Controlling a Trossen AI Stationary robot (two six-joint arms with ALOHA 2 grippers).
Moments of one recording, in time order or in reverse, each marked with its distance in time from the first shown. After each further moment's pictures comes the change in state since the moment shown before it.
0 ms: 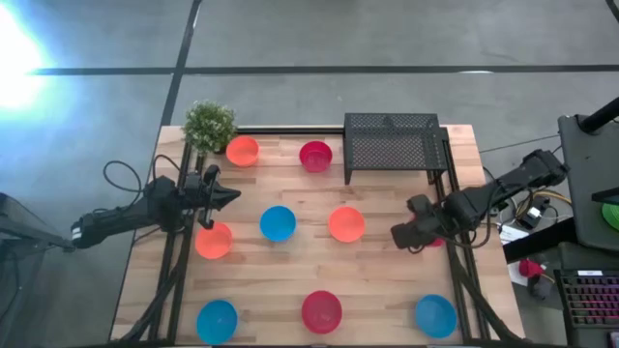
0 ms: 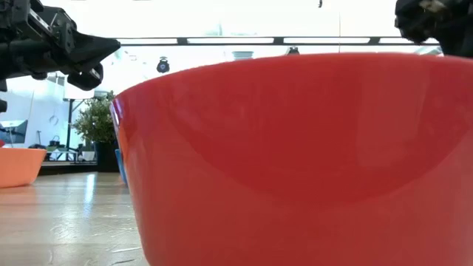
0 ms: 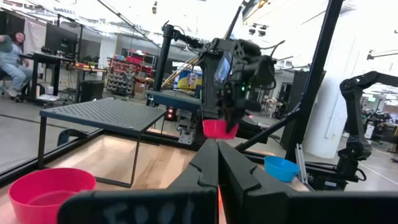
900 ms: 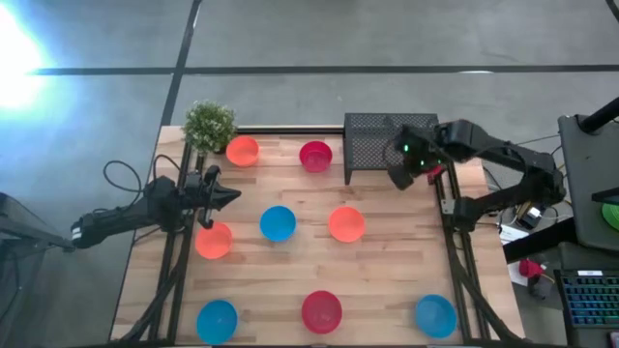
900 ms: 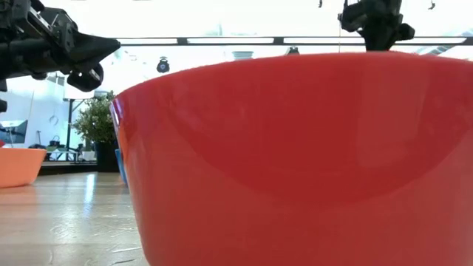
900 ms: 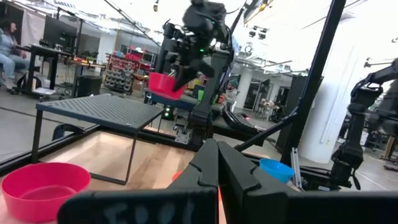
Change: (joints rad) left arm 0.000 0.000 0.000 0.001 0.000 -0.045; right arm -0.765 0.083 0.370 -0.193 0.093 -1.085
